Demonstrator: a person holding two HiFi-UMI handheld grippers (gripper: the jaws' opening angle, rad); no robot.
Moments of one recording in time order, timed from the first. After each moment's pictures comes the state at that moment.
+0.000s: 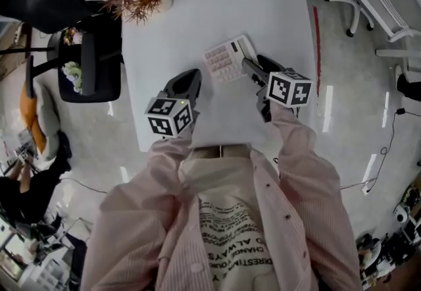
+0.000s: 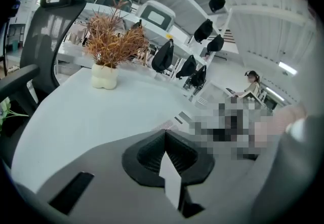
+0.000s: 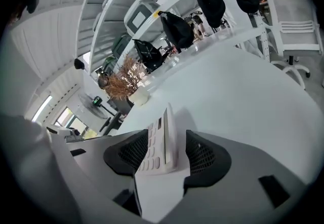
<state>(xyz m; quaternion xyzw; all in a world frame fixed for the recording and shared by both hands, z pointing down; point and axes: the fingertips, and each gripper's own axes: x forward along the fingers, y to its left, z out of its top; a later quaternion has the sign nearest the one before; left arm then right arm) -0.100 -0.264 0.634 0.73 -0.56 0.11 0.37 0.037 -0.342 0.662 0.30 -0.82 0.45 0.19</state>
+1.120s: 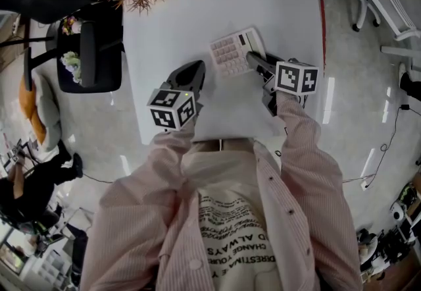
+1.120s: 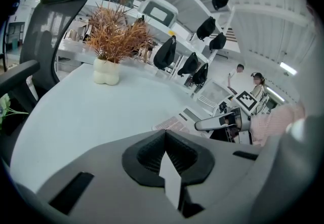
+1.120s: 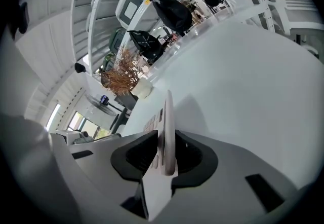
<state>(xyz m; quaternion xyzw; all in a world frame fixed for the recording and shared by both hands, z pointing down) -0.106 -0.262 0.648 0.73 -0.56 0.11 0.38 0.019 -0.332 0.678 0.25 -0.80 0.50 0.21</state>
